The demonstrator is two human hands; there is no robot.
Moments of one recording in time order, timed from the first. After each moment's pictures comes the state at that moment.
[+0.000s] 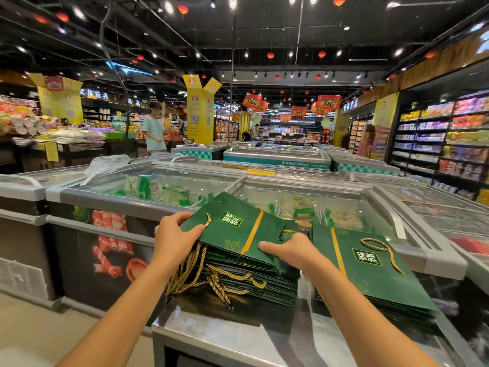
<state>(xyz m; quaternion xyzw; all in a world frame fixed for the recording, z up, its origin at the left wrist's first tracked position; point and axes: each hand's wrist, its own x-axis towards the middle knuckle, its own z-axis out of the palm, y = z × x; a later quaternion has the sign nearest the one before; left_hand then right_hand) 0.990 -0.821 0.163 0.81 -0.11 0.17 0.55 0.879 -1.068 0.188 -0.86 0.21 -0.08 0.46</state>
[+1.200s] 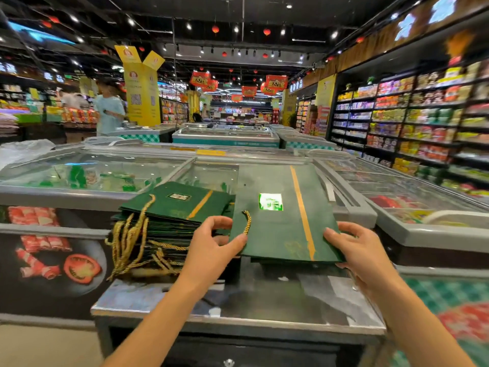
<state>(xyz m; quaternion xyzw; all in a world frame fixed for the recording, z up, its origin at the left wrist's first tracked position) 0.848 -0.935 0.145 0.70 -0.29 -0.04 0.65 0.691 -1.166 0.162 -0.69 0.24 -0.33 0.60</state>
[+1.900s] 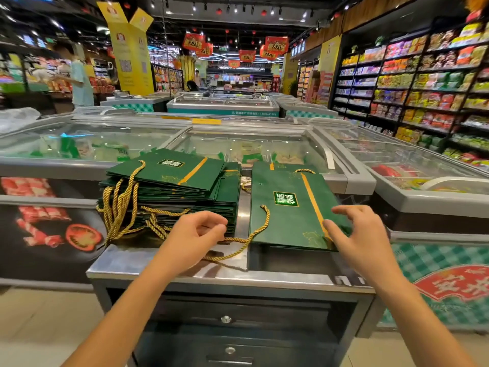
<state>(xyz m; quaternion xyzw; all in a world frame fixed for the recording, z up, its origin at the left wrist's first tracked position) 0.849 -0.907 0.116 0.77 -0.34 -0.07 0.53 0.667 -1.177 0.116 -0.89 0.26 -0.34 0.18</state>
